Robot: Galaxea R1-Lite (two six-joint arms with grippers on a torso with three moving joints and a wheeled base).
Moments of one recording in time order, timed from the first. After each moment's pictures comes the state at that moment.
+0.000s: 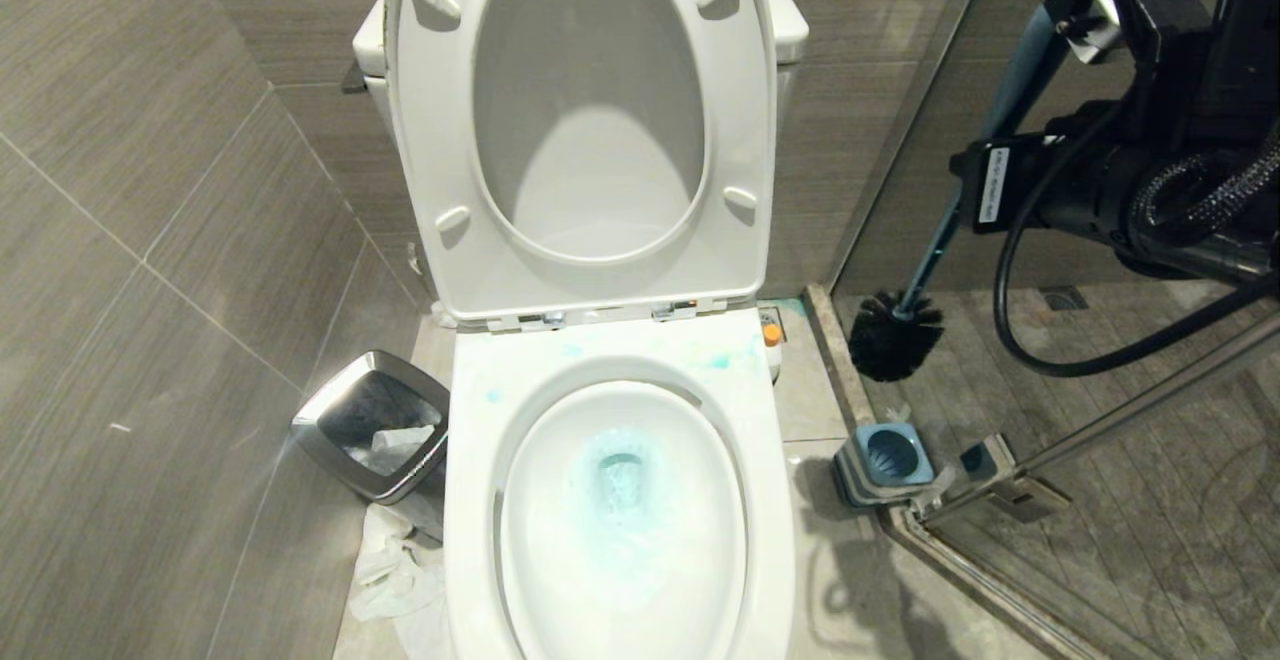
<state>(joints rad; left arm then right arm) 0.00 0.00 0.00 0.00 0.00 0.00 0.48 1.53 -1.27 -0.15 -0.45 -0.06</state>
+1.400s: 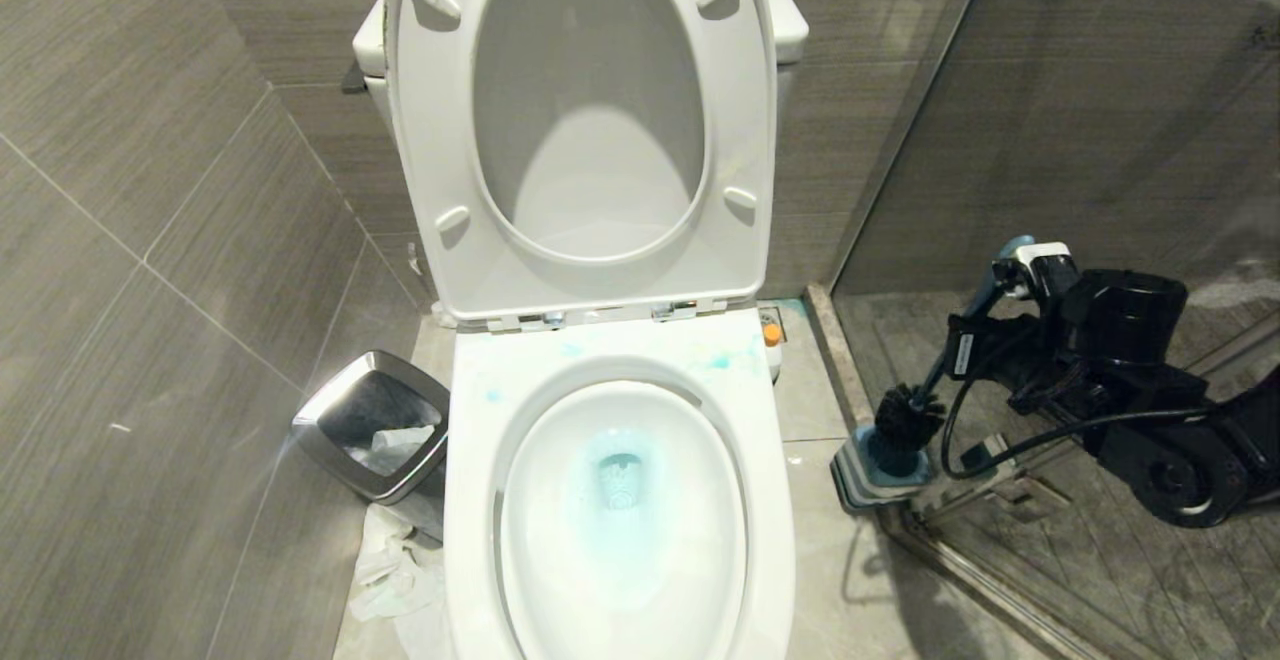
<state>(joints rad) 0.00 0.00 0.00 0.00 0.00 0.00 0.11 1.95 -0.78 -1.02 -0.18 -0.06</state>
